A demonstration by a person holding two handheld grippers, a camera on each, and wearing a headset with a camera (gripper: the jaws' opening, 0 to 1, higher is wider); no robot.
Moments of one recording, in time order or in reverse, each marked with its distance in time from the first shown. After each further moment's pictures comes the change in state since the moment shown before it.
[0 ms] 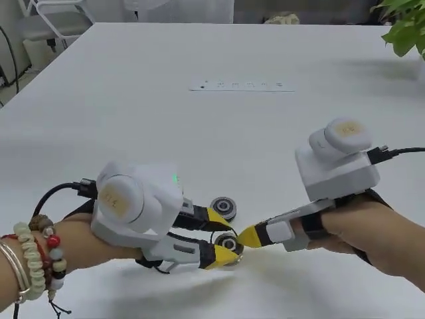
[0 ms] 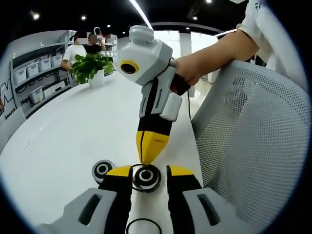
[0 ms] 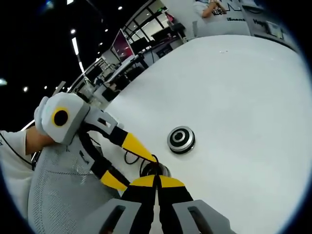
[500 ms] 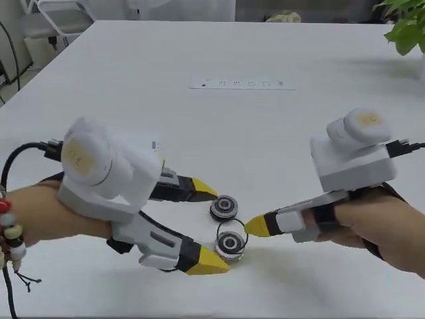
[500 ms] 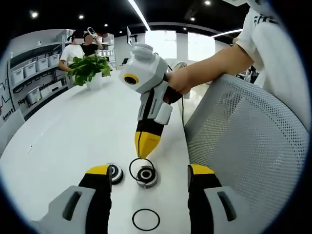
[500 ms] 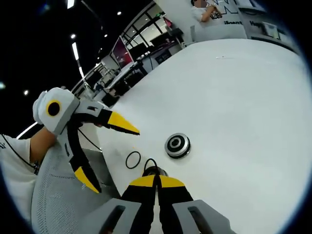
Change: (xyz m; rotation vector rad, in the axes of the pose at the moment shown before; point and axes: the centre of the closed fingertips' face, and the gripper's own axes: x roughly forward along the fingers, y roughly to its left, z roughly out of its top) left arm -0.039 0.002 0.021 0.013 0.010 -0.021; right arm -0.012 0.001 0.010 0.010 -0.051 -0.004
